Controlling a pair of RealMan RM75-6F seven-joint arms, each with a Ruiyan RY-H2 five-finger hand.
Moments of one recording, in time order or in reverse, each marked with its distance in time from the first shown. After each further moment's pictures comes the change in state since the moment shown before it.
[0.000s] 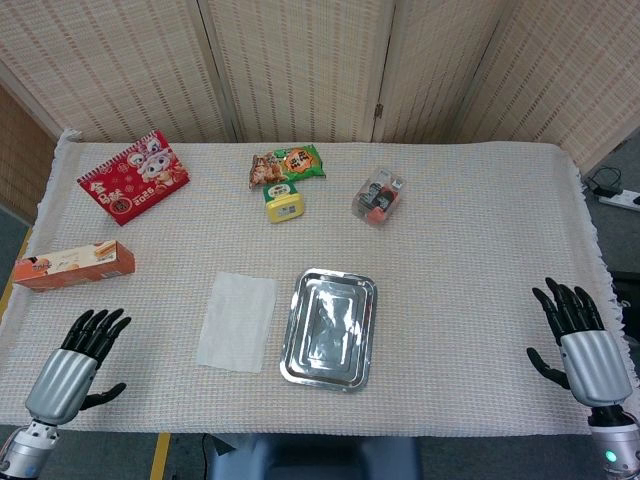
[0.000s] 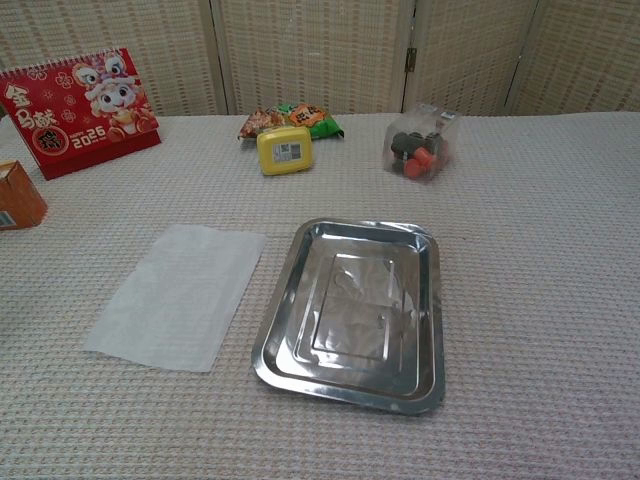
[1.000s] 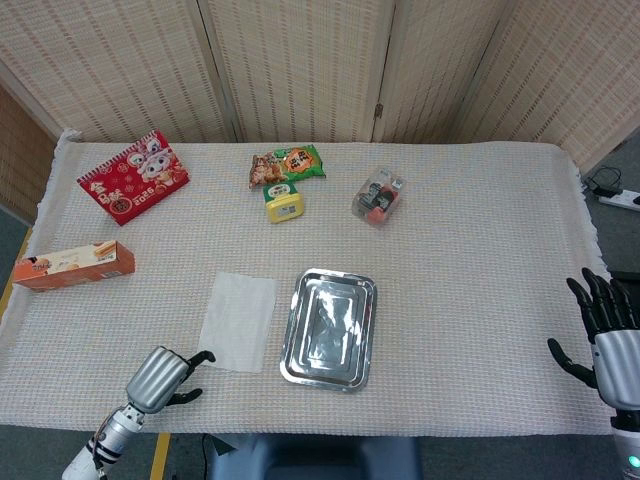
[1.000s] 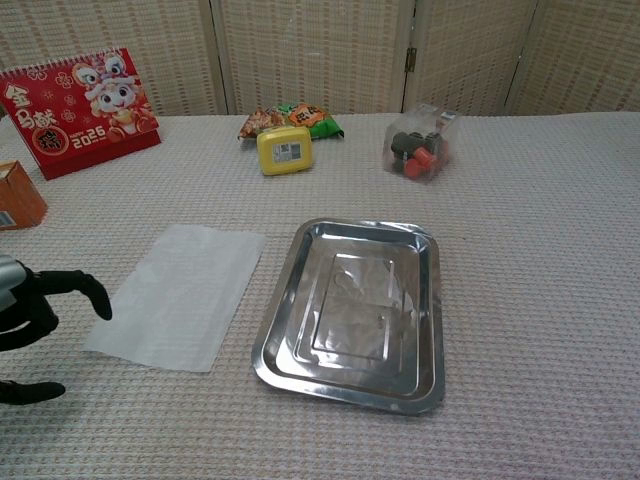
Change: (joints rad) left arm -0.147 -0.356 0.016 0.273 0.066 -0.147 -0.037; right arm -0.031 0.010 0.048 0.013 0.008 0.109 0.080
